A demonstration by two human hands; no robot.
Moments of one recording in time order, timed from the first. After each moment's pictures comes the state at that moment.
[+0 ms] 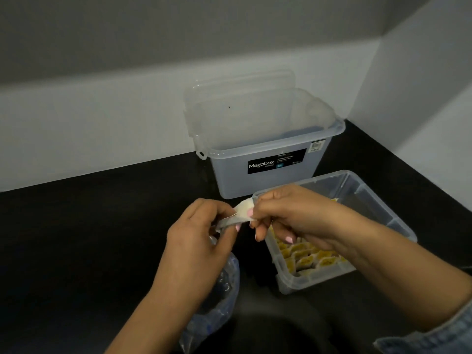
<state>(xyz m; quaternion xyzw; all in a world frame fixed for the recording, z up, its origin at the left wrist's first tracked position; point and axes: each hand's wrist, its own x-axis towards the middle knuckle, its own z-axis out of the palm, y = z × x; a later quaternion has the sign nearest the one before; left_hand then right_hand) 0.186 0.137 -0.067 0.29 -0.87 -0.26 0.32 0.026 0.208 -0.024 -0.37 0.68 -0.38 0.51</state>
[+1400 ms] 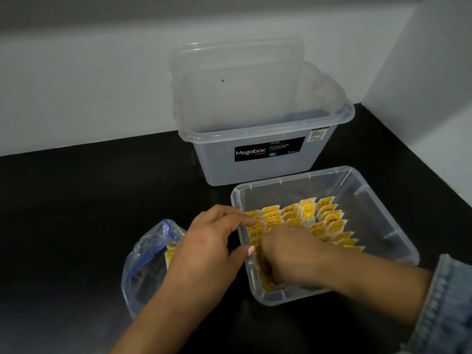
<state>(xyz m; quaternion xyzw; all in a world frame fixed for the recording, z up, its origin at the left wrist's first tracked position) 0.131 0.158 -0.086 0.34 -0.88 -0.31 0.09 -0.022 0.220 -0.109 -0.70 0.67 0.09 0.22</state>
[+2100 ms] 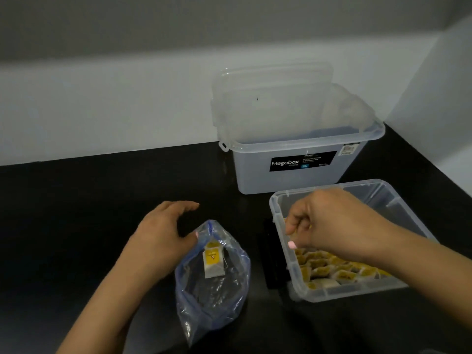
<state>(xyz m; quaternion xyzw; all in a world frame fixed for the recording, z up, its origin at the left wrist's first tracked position) 0.220 0.087 -0.070 0.48 -0.84 -0.26 0.02 0.000 0.216 -0.026 -0.60 0.76 -0.08 0.24</state>
